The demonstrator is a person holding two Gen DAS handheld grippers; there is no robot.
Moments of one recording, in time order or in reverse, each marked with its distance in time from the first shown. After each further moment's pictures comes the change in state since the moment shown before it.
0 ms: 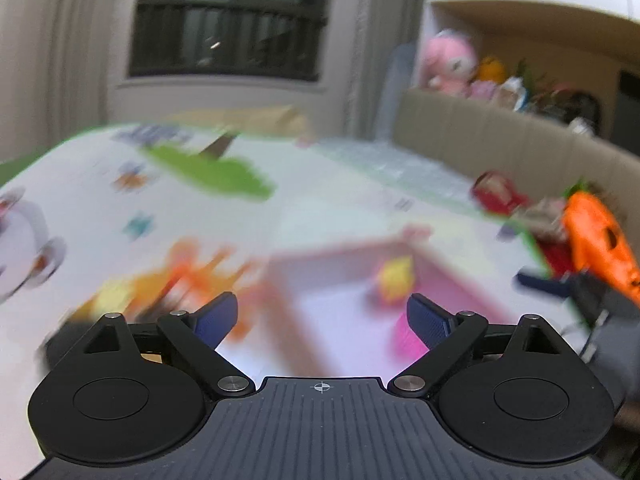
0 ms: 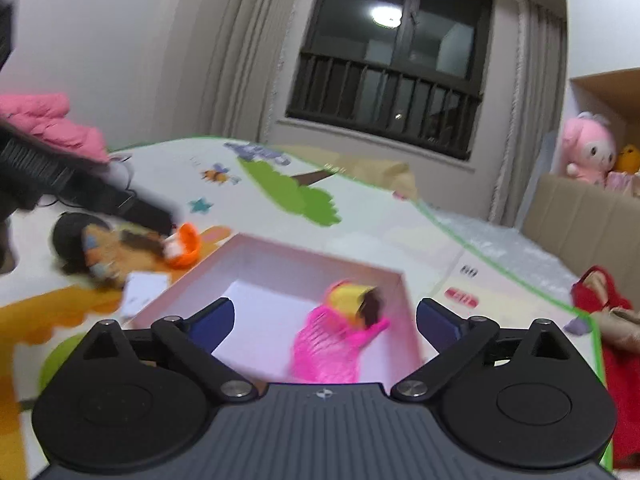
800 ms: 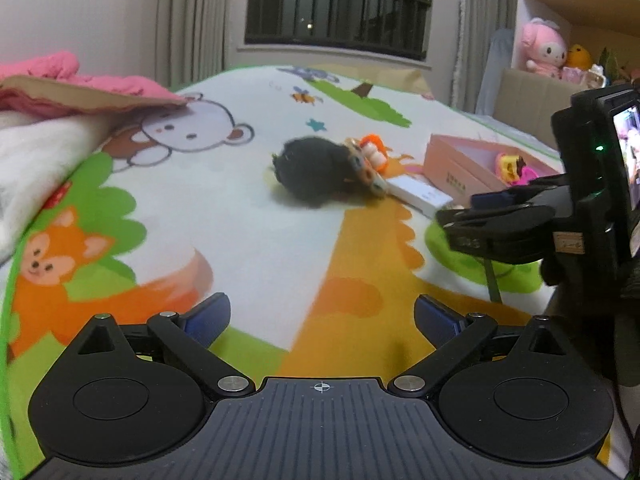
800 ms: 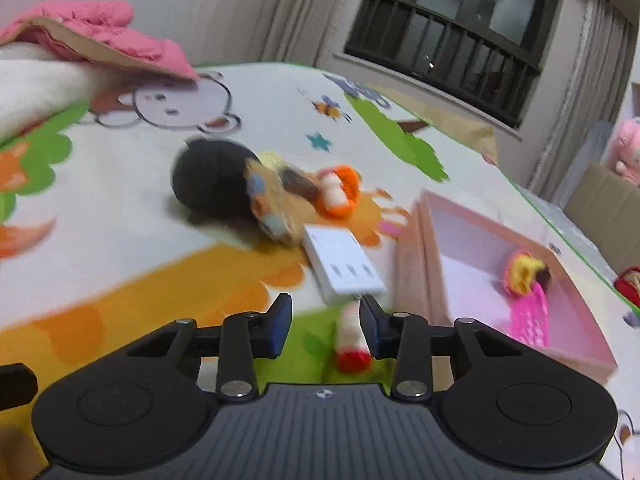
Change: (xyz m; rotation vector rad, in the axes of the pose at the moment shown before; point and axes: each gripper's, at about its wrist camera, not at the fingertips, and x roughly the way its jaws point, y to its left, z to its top) left arm -0.141 0.082 -0.133 -0.102 0.027 0.263; right arm 0.033 0.194 0.024 -0.118 0.179 0.040
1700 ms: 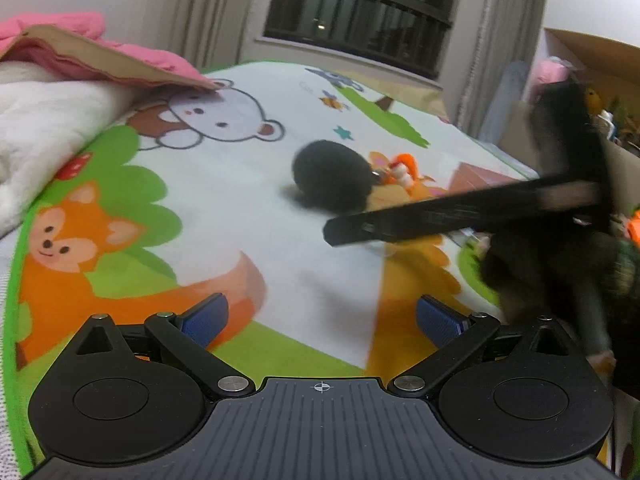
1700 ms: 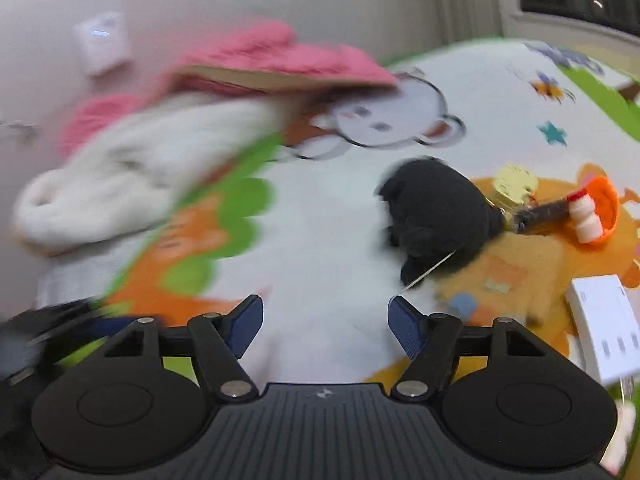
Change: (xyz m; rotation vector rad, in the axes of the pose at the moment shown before) left arm 0.005 0.056 0.001 -0.119 0.007 -0.080; right arm 0.030 0.024 0.041 0.087 0.036 0.727
